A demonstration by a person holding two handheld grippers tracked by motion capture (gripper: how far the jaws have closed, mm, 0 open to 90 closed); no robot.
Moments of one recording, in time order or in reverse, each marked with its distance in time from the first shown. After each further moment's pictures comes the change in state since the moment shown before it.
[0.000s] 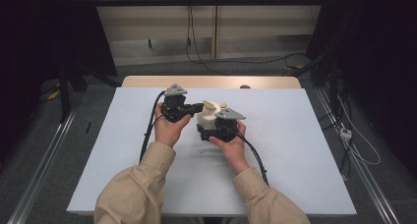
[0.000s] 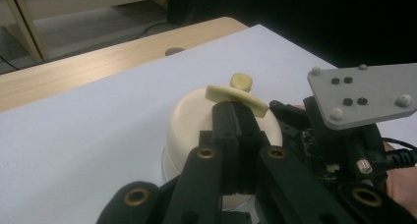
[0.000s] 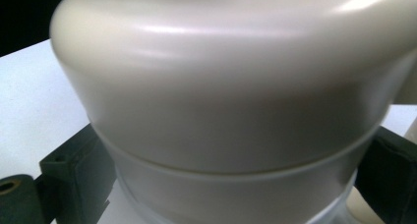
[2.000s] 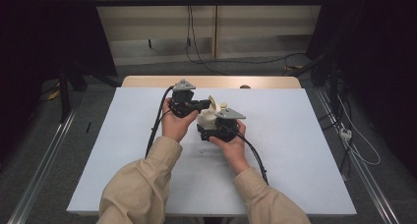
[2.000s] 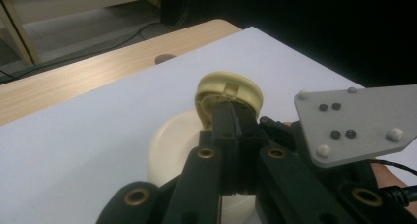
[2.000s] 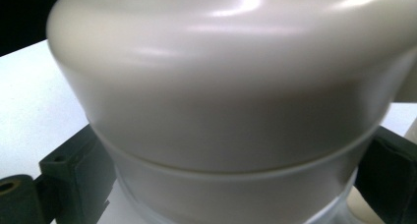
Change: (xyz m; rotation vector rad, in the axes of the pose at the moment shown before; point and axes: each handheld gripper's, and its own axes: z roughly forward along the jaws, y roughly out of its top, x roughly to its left) left arm -0.008 0.016 0.015 0.009 -0.023 0.017; right arm -0.001 0.000 0.000 0.005 0.004 0.003
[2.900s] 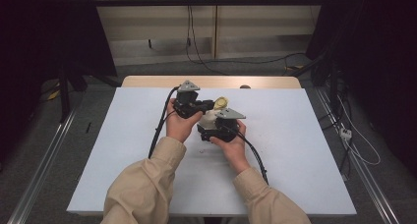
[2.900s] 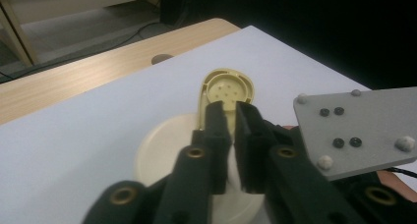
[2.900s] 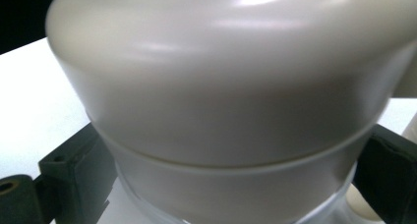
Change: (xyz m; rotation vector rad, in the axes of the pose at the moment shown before) left arm -0.005 -0.002 0.010 0.005 0.000 -0.003; right arm 0.000 0.000 -0.001 0.012 0.001 0.004
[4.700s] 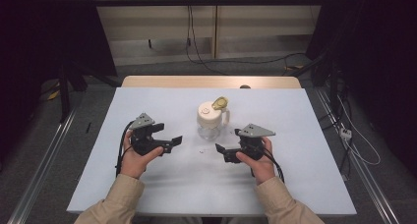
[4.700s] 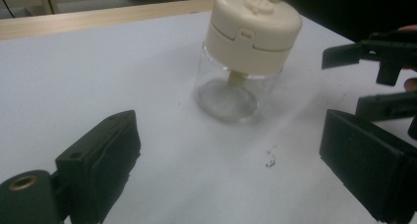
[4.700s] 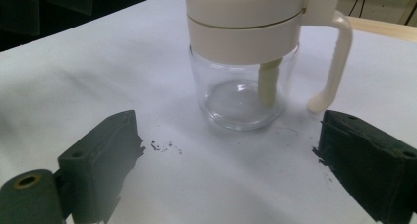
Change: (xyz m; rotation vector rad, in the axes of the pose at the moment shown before) left arm 0.028 -0.108 -0.096 -0.033 0.064 -0.056; right arm -0.008 -0.017 -0.101 0.030 0.114 -0.050
